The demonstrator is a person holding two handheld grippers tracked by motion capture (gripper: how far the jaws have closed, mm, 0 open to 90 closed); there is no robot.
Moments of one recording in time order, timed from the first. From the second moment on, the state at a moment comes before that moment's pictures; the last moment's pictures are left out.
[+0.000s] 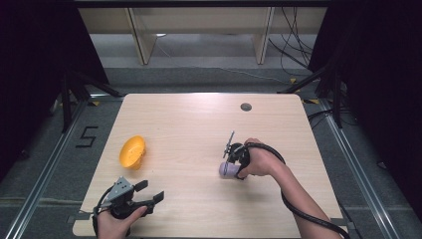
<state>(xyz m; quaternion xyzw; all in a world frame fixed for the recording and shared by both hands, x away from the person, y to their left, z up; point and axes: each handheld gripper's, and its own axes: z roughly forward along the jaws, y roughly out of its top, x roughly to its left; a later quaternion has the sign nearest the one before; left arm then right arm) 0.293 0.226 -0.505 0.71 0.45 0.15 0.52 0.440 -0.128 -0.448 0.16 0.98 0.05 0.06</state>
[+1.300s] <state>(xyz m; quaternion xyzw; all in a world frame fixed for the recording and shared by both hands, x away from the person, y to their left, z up) 0.293 0.226 -0.505 0.71 0.44 0.15 0.52 0.461 -0.108 -0.474 0.14 0.99 0.02 0.02</state>
